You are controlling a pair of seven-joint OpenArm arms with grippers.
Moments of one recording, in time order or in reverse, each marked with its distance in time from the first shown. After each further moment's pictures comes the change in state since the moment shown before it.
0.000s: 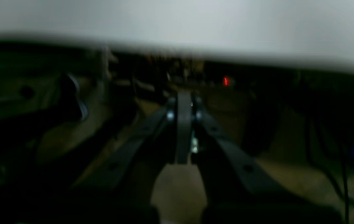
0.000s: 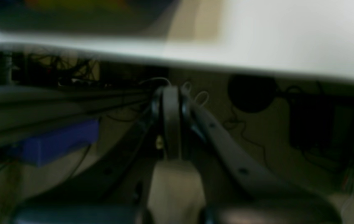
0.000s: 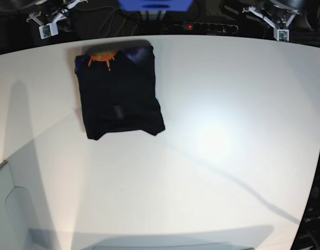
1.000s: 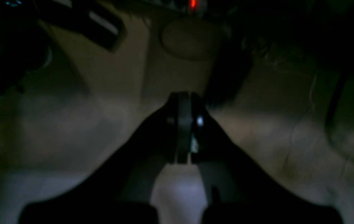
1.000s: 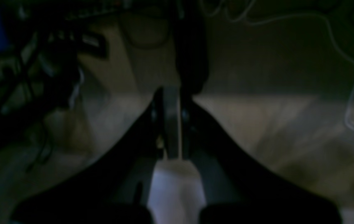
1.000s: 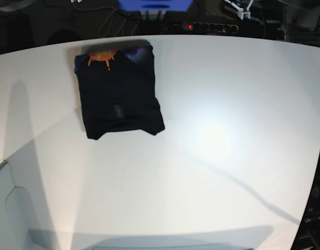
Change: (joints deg) left arm -28.3 -12.8 26.0 -86.5 4.0 1.0 -34.3; right arm 22.0 5.9 -7.4 -78.2 -21.2 -0.5 32.7
